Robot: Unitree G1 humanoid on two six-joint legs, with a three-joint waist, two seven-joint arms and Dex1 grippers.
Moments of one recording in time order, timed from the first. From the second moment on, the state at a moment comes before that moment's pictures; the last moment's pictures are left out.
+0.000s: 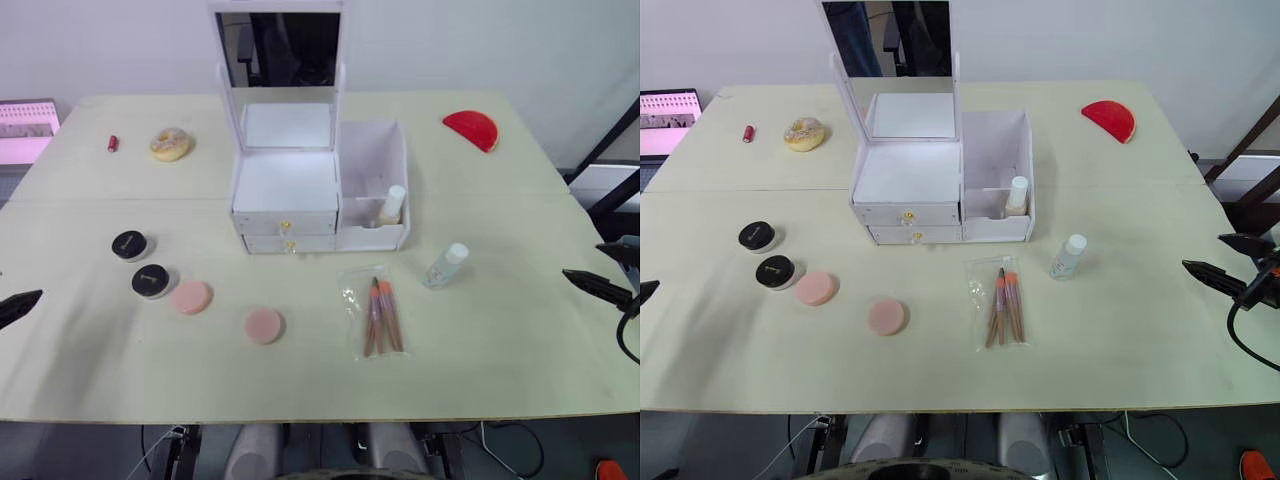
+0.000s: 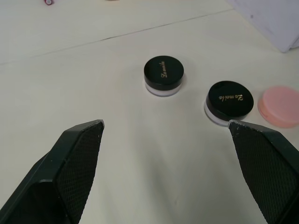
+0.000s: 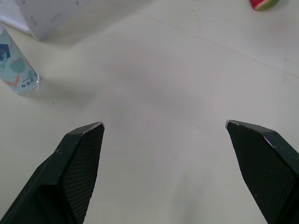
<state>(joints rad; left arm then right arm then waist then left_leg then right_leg) 0.22 1.04 0.83 0.31 -0.53 0.36 -1.20 -0.04 -1.06 -0.56 0.36 0.42 0.26 1.18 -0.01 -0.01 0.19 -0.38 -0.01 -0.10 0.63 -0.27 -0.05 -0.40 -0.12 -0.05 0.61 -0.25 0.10</state>
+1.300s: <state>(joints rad) -0.01 1.02 0.42 -0.69 -1.04 0.78 -0.98 -0.20 -0.91 -0.23 -0.11 0.56 0.53 1.09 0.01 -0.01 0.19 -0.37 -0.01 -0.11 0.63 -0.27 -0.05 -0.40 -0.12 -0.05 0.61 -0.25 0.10</state>
